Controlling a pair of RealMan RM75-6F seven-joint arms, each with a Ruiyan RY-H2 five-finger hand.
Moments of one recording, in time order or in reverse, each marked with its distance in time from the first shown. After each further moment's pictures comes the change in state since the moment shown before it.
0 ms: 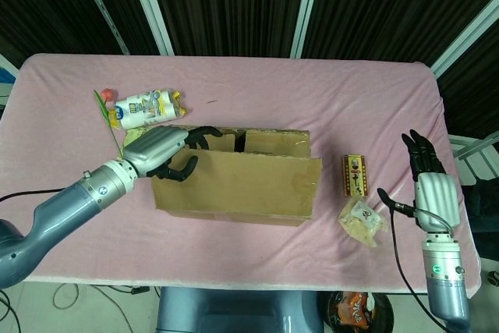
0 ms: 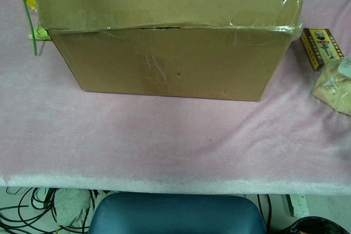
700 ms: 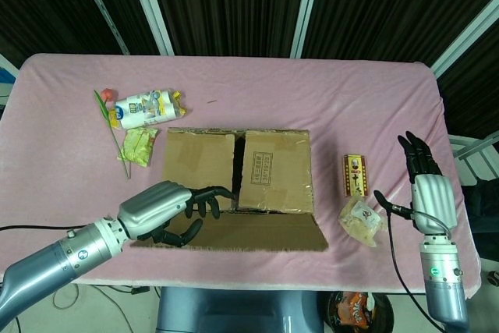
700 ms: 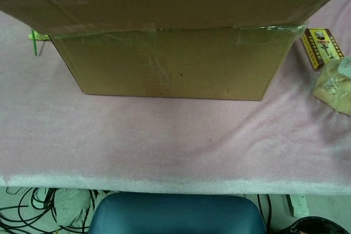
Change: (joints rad) left arm 0.304 0.144 -0.140 -0.274 0.473 0.024 -0.376; right arm -0.005 0.005 -0.002 -0.025 -0.013 -0.003 0.001
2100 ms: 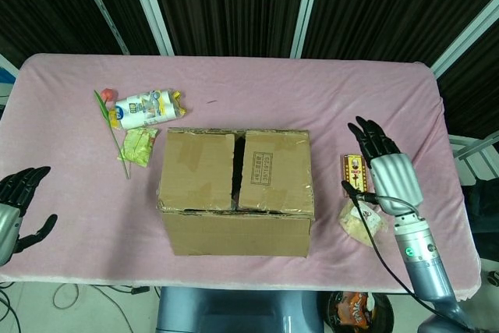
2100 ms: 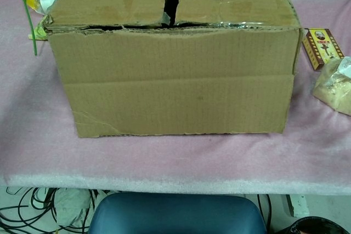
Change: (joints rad) left arm 0.650 -0.453 0.425 0.639 0.372 1.063 0.551; right arm 0.165 0.051 0.070 -0.073 0.004 -0.189 -0.134
